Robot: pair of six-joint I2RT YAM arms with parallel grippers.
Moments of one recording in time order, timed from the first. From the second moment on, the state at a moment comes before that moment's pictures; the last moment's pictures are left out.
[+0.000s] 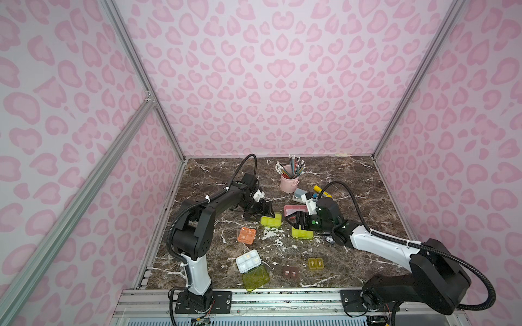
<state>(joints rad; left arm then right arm) -0.42 1.88 1.30 -0.79 0.53 -0.37 0.62 1.35 0.64 0.12 -0.38 0.75</state>
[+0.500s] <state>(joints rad) -0.46 1.95 1.34 -0.73 0.55 -0.41 0.62 1.36 0.63 0.13 -0.38 0.75</state>
